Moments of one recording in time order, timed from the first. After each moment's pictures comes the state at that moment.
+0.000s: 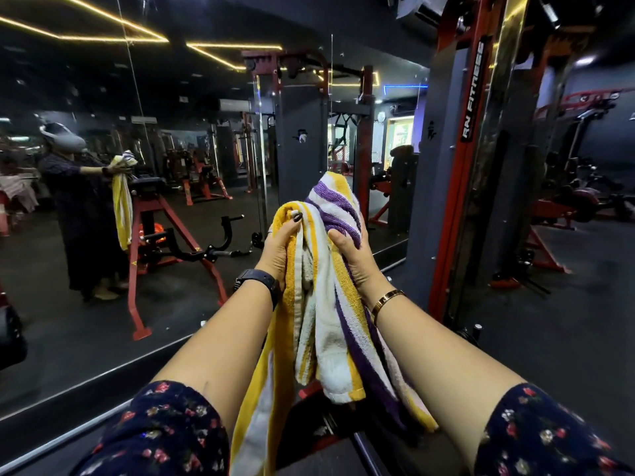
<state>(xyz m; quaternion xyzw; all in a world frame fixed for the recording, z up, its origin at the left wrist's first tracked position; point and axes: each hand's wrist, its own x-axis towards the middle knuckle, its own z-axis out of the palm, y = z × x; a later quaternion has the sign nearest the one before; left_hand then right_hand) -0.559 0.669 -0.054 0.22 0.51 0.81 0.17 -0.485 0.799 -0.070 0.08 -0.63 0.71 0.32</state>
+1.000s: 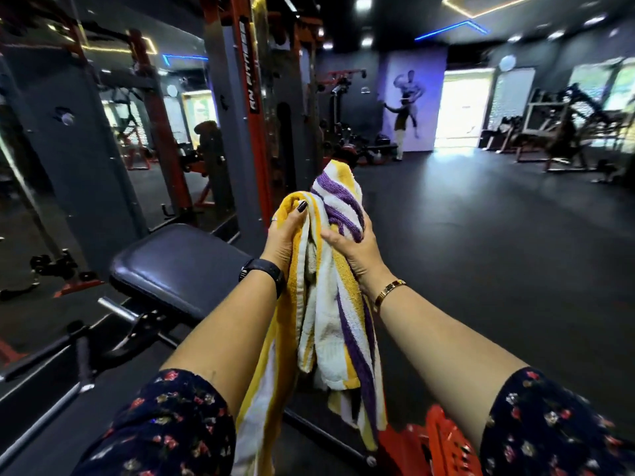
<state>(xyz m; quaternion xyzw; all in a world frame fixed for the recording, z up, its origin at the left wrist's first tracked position) -0.291 0.768 -0.088 0.41 0.43 0.71 0.38 -0.148 0.814 -0.113 -0.22 -0.58 0.58 0.53</state>
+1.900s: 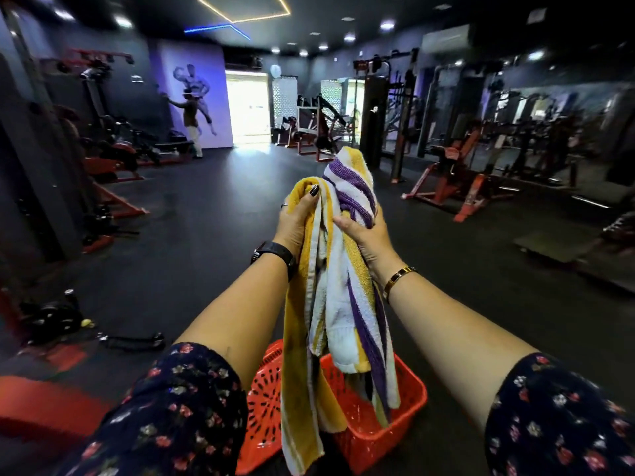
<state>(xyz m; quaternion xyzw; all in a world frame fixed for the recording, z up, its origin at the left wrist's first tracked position) 0.276 0.789 -0.089 0.50 0.28 0.57 0.59 0.406 0.725 -0.100 -0.40 -0.47 0.38 0.69</state>
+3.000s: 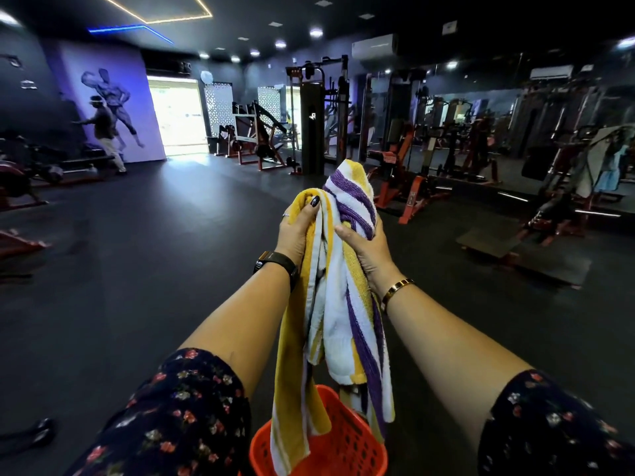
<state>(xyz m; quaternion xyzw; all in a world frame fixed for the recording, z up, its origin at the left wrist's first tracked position) 0.534 0.956 -0.094 0.52 0.24 0.50 0.64 0.651 0.875 -0.111 -0.45 -0.41 0.32 0.73</state>
